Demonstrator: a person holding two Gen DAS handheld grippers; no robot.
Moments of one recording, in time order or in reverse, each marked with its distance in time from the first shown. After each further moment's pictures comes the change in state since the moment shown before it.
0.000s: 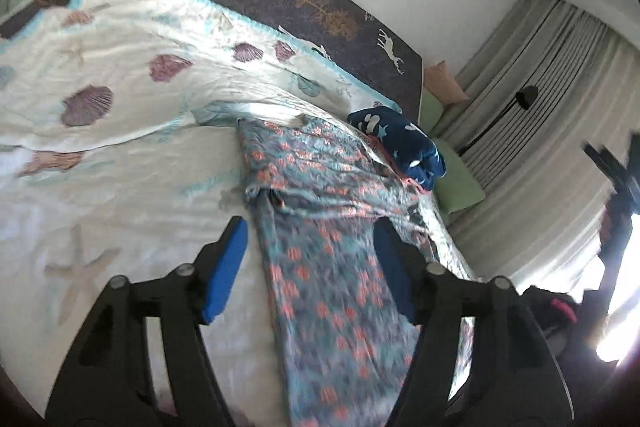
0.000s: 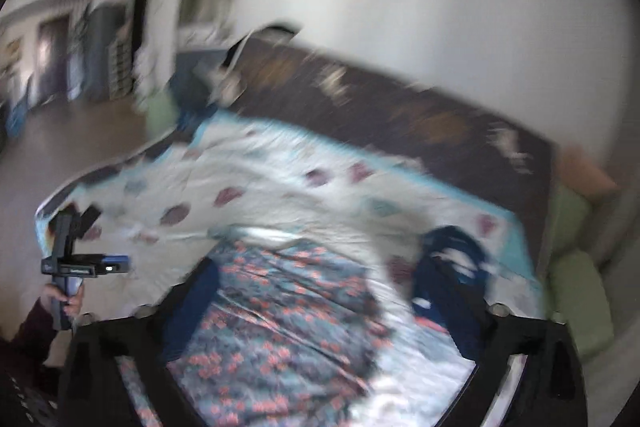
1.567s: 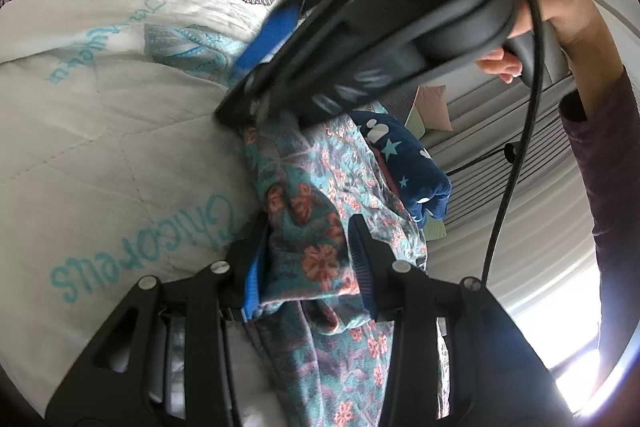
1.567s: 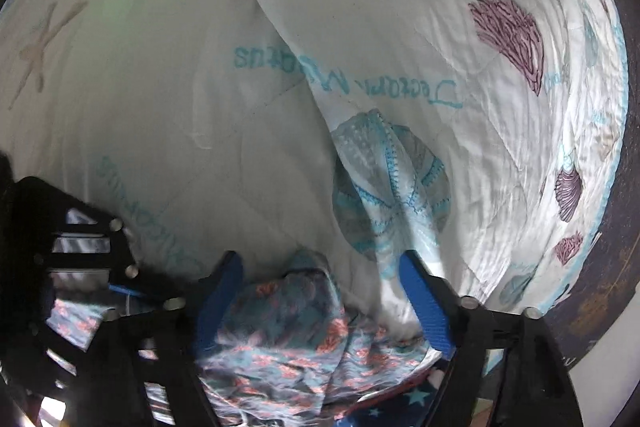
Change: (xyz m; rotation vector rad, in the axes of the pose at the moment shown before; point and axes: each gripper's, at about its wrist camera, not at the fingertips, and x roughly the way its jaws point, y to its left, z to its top) left arm 0.215 0.100 0.031 -0.285 0.078 -0.238; right arm 0.571 0.364 -0.042 -1.263 1.104 0.309
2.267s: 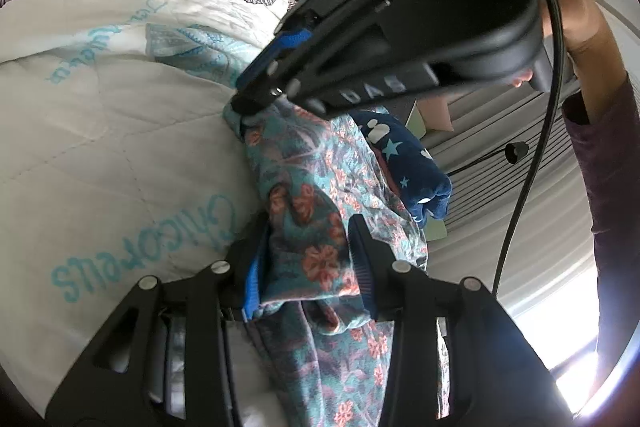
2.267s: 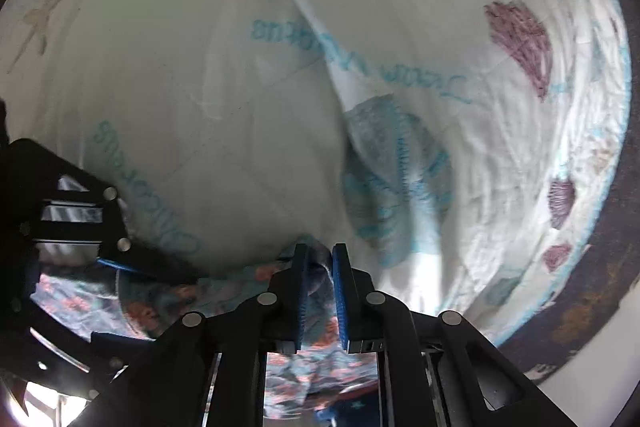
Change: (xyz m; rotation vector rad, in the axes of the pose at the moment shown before) left arm 0.001 0.001 0.000 -0.001 0.000 0.004; right arm -0.020 0.013 -0.013 -0.028 -0.010 -0.015
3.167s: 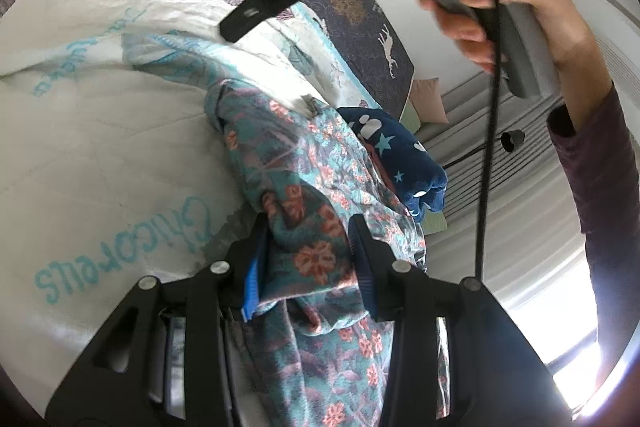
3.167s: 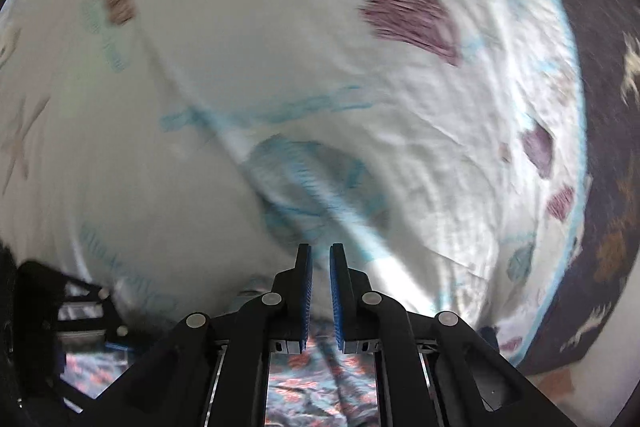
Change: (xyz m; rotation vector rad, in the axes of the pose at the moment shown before) left arm 0.000 -0.007 -0.002 0.035 0.004 -0.013; right arm -0.018 -0.067 -0.020 0.371 -0.181 -0.028
